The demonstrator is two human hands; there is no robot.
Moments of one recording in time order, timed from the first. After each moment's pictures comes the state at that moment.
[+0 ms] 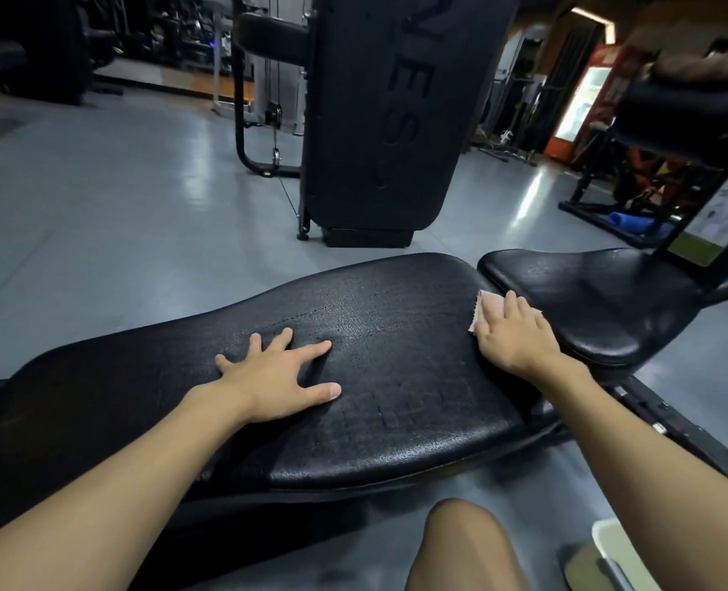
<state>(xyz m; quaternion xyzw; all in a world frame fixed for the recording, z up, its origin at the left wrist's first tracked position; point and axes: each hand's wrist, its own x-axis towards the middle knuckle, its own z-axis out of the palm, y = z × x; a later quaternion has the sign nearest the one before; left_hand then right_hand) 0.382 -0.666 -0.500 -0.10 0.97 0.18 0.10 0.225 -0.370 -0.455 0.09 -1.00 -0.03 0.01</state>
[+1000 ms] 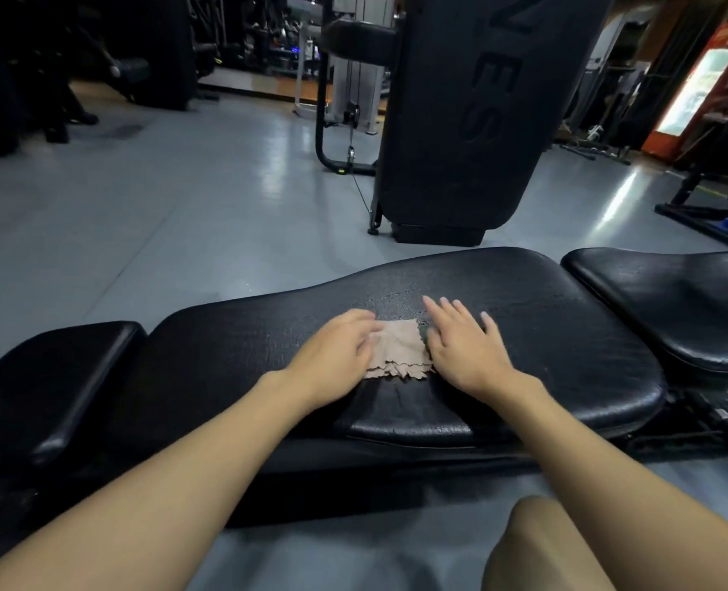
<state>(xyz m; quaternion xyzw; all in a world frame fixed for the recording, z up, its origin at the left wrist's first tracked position) 0.427 -0.678 -0.503 -0.02 0.94 0.30 -0.15 0.329 -0.500 -0.479 0.30 -0.95 0.08 0.01</state>
